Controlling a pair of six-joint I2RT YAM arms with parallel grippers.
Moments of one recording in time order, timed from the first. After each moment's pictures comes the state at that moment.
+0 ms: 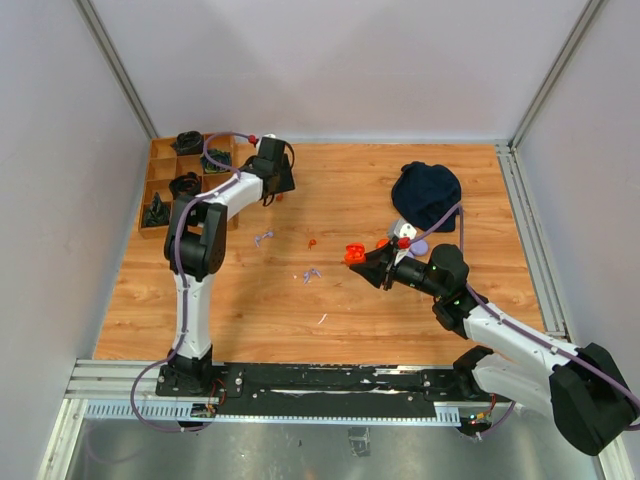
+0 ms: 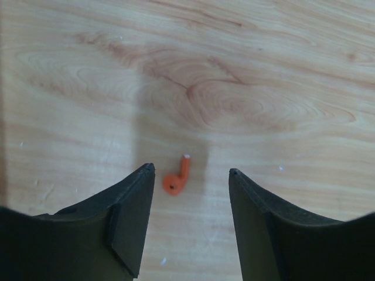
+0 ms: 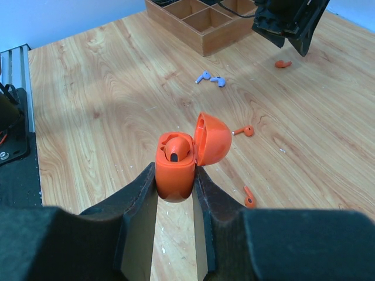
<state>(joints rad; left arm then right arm) -0.32 2.14 1.61 -0.22 -0.25 -0.46 0.58 0.99 0.36 0.58 -0.54 0.06</state>
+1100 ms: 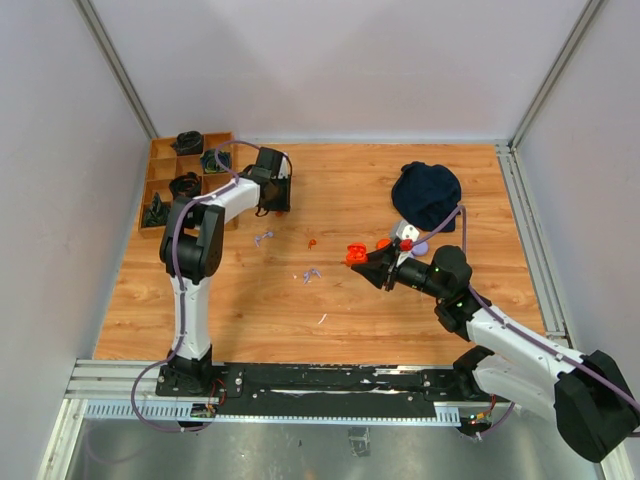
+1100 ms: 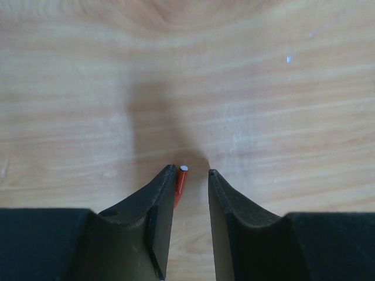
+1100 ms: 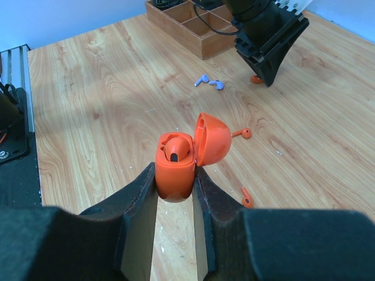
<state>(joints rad) -0.30 2.14 1.56 -0.33 -0.01 -0.24 0.58 0.95 0.35 0.55 -0.54 0.05</state>
